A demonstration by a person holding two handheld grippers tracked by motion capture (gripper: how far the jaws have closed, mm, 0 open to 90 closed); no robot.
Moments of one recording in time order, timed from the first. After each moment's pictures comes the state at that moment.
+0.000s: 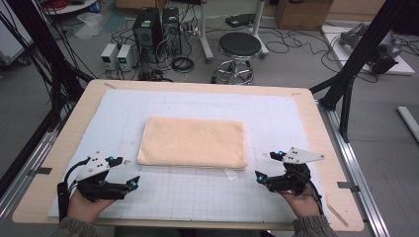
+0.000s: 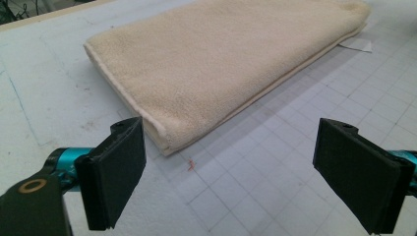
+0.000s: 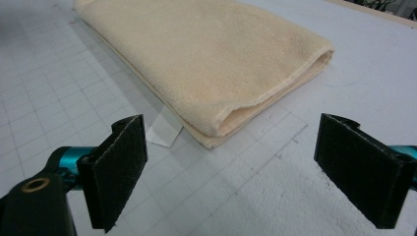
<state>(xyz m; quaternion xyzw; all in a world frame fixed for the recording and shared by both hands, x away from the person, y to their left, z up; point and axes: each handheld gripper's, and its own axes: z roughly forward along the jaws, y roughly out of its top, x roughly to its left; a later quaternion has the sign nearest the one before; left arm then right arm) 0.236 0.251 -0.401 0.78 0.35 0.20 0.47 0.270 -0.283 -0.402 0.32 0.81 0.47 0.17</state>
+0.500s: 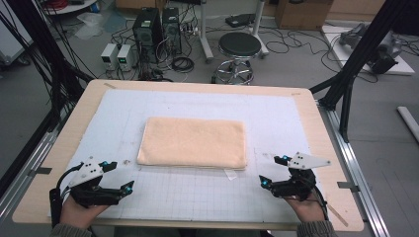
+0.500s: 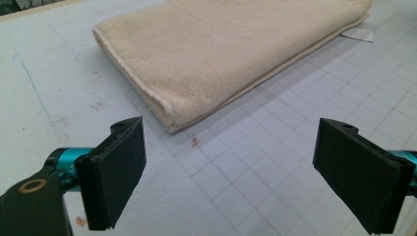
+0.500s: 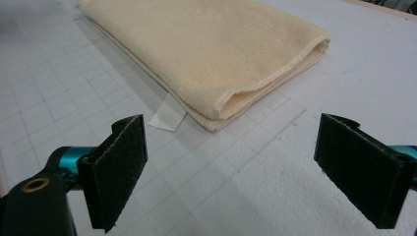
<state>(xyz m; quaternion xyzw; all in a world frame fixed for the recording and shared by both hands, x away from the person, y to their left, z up) 0.223 0.263 -0.404 0.78 0.36 0.21 0.46 0.257 -0.293 -0.405 0.33 0.80 0.47 0.17</state>
